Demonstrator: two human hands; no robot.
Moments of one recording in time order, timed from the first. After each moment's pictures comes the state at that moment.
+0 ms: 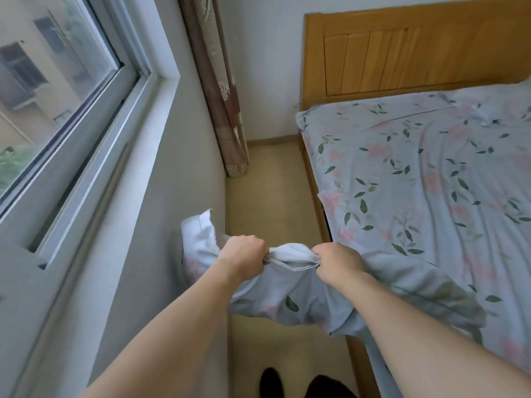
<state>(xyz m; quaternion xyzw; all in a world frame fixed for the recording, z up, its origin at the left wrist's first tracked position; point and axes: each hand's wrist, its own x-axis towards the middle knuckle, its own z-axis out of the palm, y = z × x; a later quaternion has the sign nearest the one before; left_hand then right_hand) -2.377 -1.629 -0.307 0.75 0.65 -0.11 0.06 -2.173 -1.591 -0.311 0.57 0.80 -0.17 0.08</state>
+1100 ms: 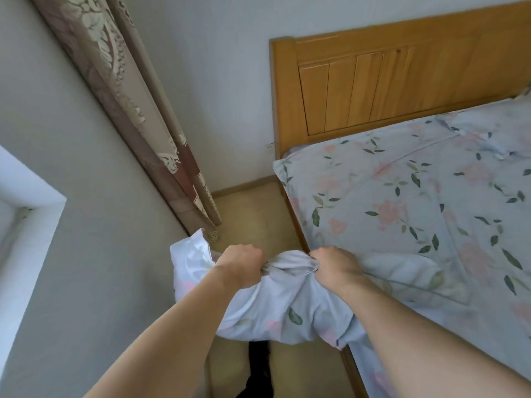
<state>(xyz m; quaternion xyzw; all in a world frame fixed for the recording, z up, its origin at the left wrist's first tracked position) -2.508 -1.026 -0.329 0.79 0.59 -0.16 0.10 -2.300 -1.017 -0.337 0.62 0.76 -0.18 0.07</state>
